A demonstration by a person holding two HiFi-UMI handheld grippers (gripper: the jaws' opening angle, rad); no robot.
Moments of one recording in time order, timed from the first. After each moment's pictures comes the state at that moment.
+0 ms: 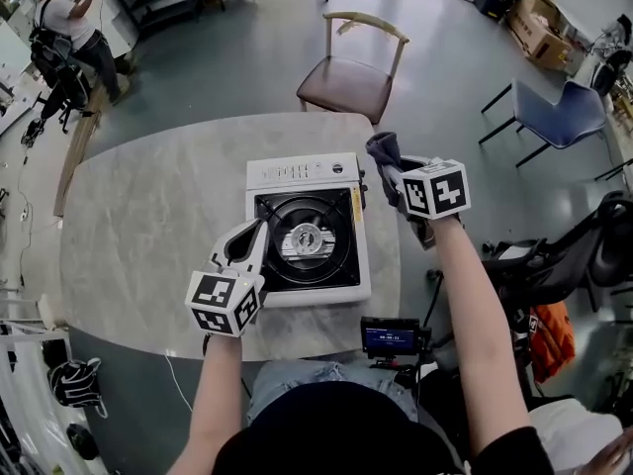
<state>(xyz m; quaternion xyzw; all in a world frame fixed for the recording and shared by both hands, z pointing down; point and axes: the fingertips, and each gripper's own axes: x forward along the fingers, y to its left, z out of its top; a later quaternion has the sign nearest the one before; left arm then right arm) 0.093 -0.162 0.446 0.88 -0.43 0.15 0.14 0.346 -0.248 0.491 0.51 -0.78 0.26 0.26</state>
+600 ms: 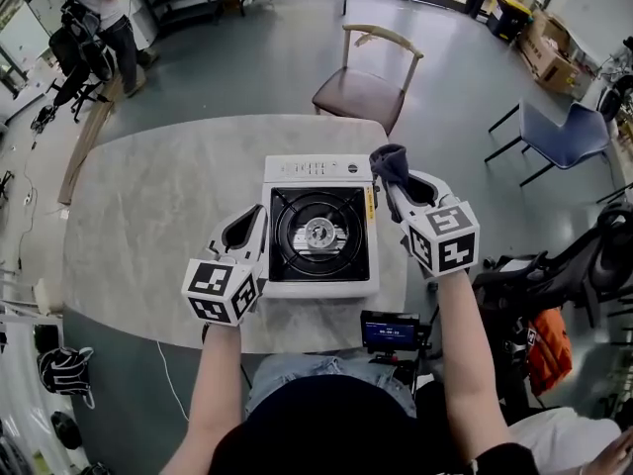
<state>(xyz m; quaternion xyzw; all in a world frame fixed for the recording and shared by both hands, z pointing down) 0.064 -0.162 0.416 0.87 -0.46 0.11 0.11 0.298 -0.191 0.419 0.52 -0.82 0.11 0.22</state>
